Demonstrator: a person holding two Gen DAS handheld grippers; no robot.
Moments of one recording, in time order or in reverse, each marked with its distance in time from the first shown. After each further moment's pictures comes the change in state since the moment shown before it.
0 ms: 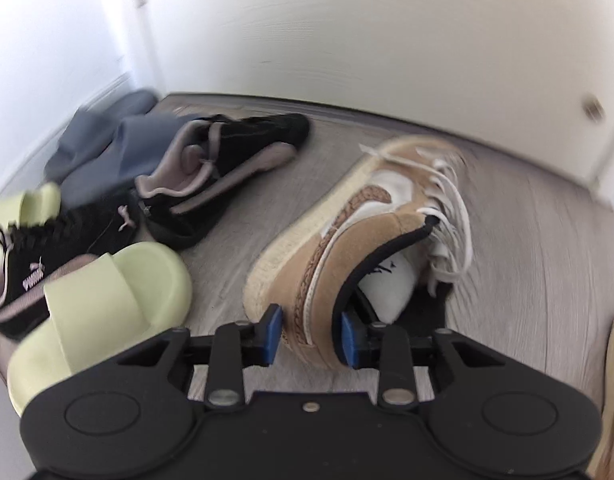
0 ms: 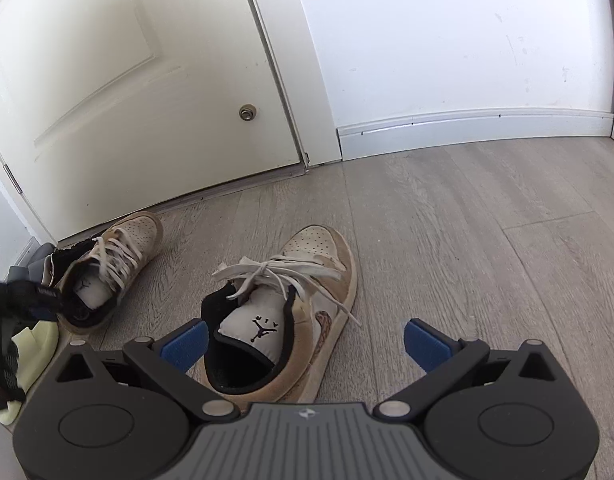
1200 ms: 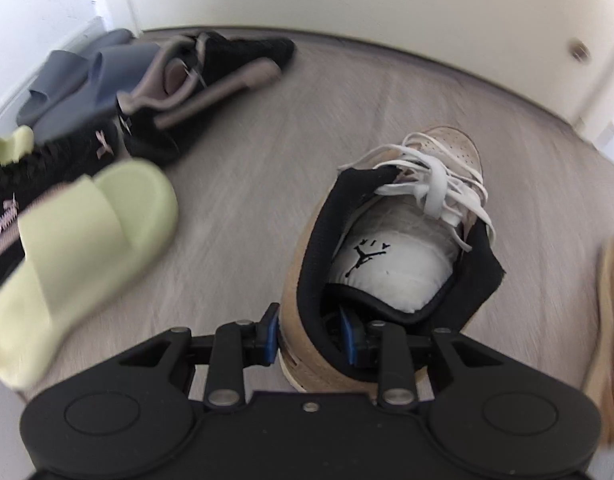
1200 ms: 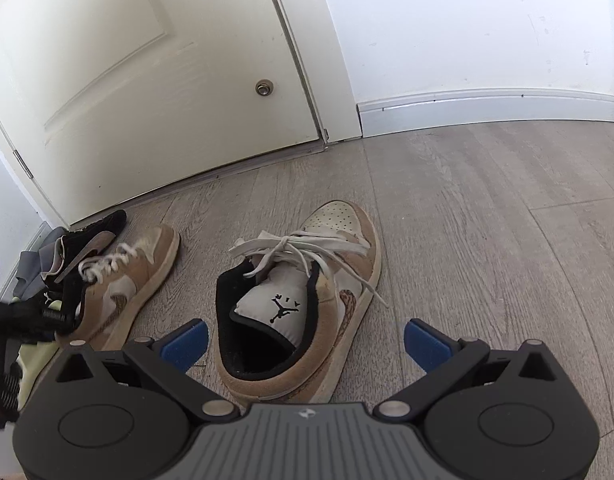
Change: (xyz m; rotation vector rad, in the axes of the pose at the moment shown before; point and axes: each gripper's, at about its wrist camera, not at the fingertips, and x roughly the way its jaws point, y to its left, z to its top) left arm -0.011 0.005 -0.059 0.113 0.190 -0.113; right arm 0.014 0.006 -0.004 0.003 0.063 0.064
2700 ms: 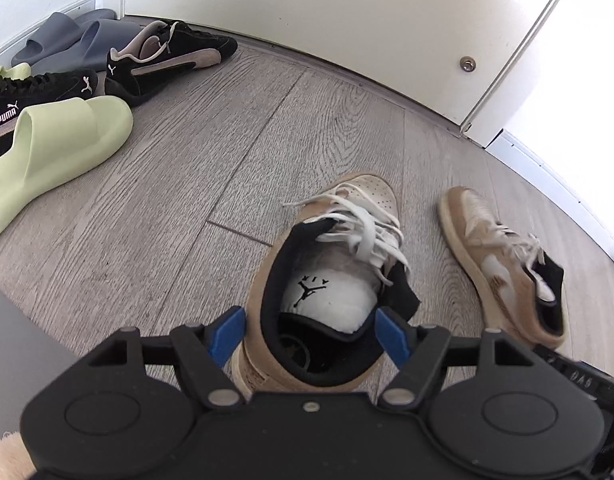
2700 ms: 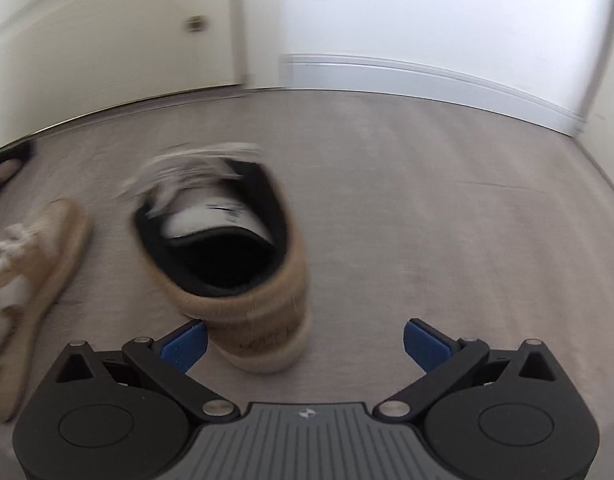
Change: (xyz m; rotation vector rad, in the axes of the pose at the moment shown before) left arm -0.077 -0.028 -0.084 -0.120 -0.102 -0.235; right arm 0.028 -0.064 -0.032 -0.069 0.070 -0.504
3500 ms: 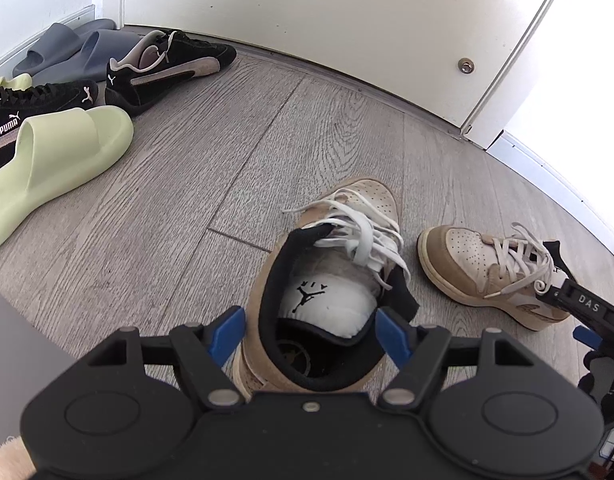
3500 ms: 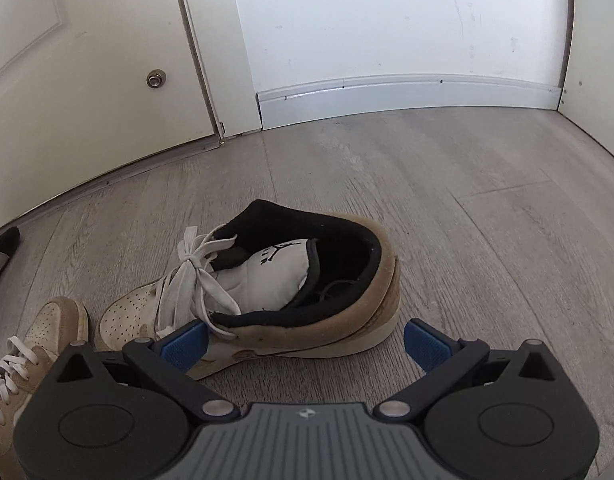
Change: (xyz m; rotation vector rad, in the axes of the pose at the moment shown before) left arm 0.001 -0.006 -0.001 0.018 -0.022 0.016; right arm -0.003 0.049 0.020 0.163 -0.050 0.250
